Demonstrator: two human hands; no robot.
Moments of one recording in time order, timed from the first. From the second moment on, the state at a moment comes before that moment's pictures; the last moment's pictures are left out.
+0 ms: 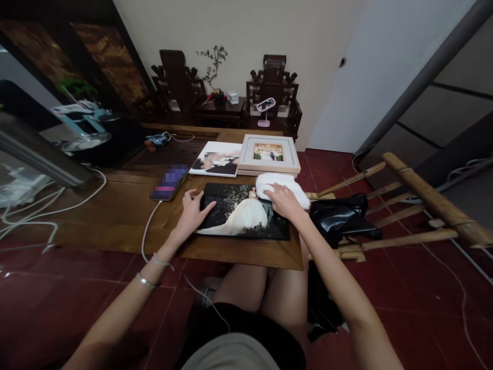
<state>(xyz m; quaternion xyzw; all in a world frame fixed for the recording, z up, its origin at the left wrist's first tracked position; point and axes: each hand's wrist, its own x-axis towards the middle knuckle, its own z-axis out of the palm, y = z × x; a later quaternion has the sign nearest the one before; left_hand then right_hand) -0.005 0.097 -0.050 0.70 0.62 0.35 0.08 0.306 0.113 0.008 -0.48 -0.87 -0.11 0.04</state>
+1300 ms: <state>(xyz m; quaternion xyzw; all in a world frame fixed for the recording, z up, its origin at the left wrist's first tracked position) -0.016 0.079 -0.050 0.77 0.49 0.35 0.19 0.305 0.088 -0.012 -0.50 -0.86 -0.07 0.09</state>
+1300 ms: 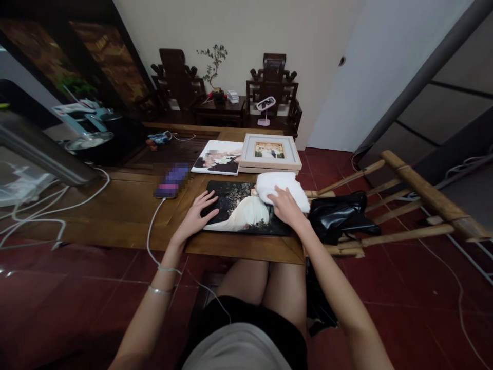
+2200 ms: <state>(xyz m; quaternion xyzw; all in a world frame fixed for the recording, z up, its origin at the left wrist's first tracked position) -0.017 0.080 -0.051 0.78 0.48 0.33 0.22 0.298 0.111 -0.019 -0.48 -0.87 -0.03 0.13</state>
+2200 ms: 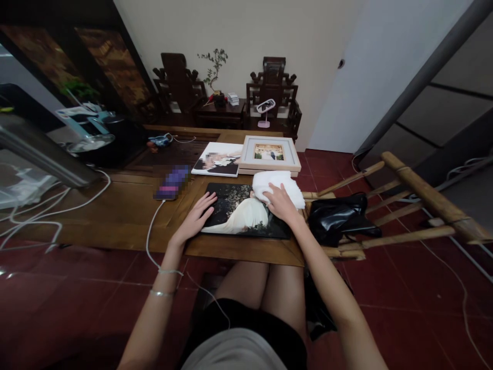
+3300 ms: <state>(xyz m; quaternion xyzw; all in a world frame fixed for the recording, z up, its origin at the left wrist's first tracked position) -0.020 0.088 -0.059 0.79 0.48 0.34 0.19 0.302 0.107 -0.016 -0.47 -0.87 -0.02 0.13</state>
